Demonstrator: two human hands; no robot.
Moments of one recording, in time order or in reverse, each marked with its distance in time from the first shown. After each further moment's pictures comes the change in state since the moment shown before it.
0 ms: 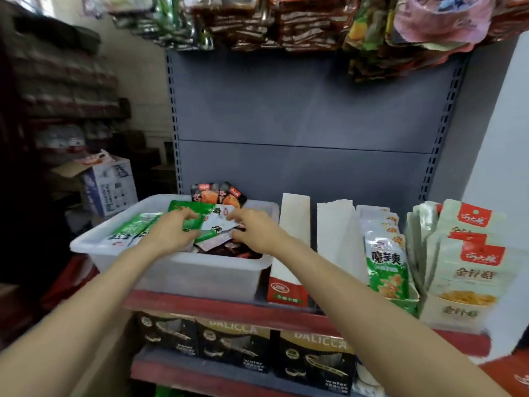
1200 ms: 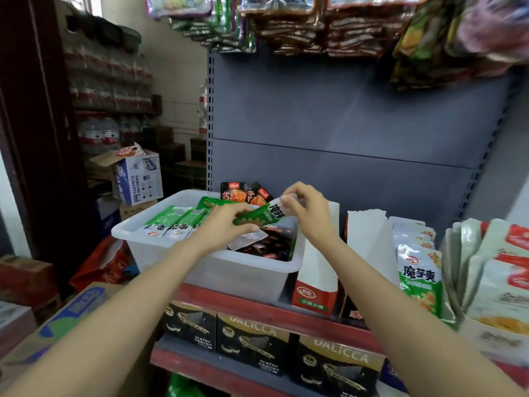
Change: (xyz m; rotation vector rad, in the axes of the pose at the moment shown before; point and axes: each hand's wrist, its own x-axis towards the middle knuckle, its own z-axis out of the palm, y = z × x) left_hand -0.007 0.020 0.001 -0.265 0.077 0.250; right_hand 0.007 0.017 -0.015 0.417 0.507 -0.032
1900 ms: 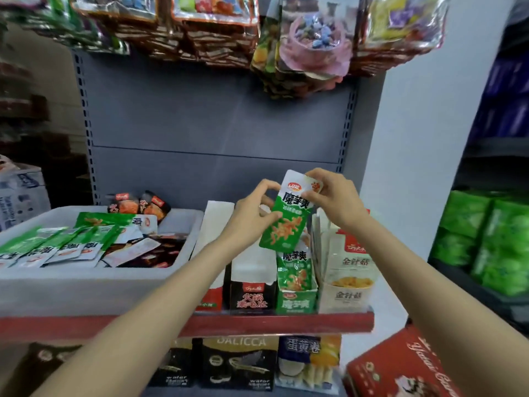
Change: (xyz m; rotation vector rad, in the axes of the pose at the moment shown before) left_hand 0.037 0.201 0.121 -0.488 -0.041 0.246; right_hand -0.055 0.009 -0.240 -0.529 0.090 0.074
